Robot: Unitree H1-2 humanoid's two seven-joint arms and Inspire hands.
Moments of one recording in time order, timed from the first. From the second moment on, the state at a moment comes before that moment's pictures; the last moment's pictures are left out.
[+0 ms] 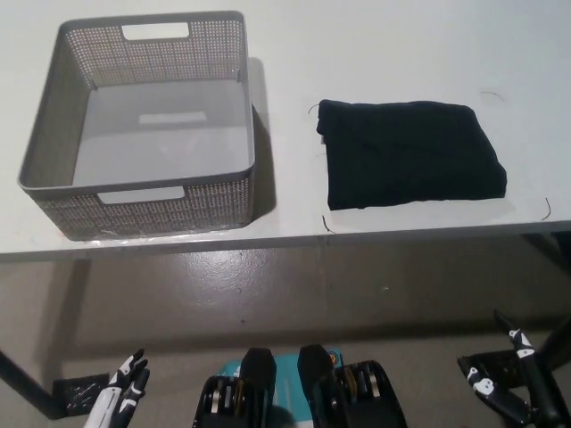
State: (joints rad) left_arm 0.05 0.23 -0.03 0.37 0.18 -0.31 0.01; right_arm 0.02 -0.24 0.08 0.26 -0.33 -0.24 -0.14
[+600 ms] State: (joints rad) left_arm 0.03 0.24 -0.01 0.34 0.19 -0.31 0.01; right_arm 0.01 -0.21 0.08 0.13 -0.57 -0.24 -0.31
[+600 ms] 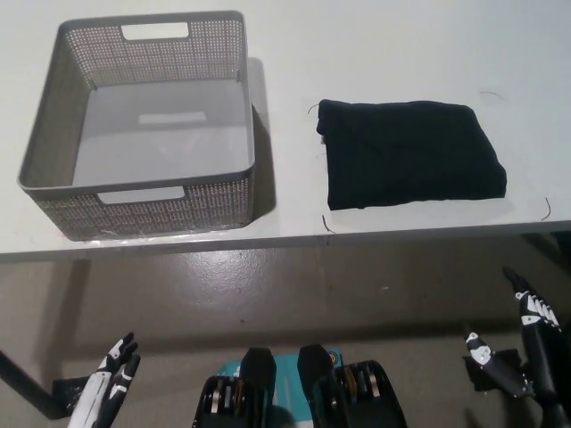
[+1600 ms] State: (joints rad) left_arm 0.00 0.24 -0.02 0.35 0.19 -0.31 0.01; right_arm -0.14 -0.22 0.04 -0.02 -0.66 -0.21 -0.32
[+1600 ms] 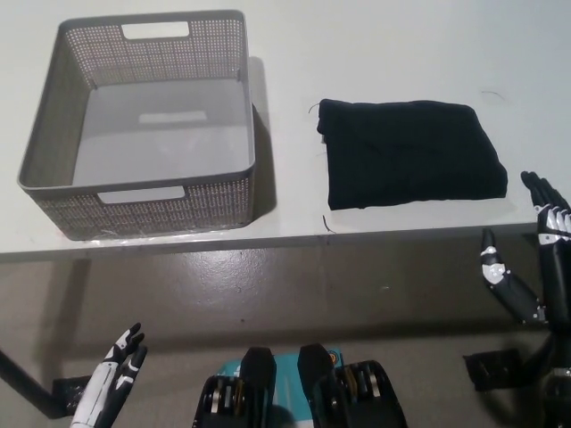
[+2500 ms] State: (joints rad) left_arm 0.01 0.24 -0.03 0.35 0.19 -0.31 0.00; right_arm -0.37 -0.34 0.18 0.24 -0.88 -0.03 -0.29
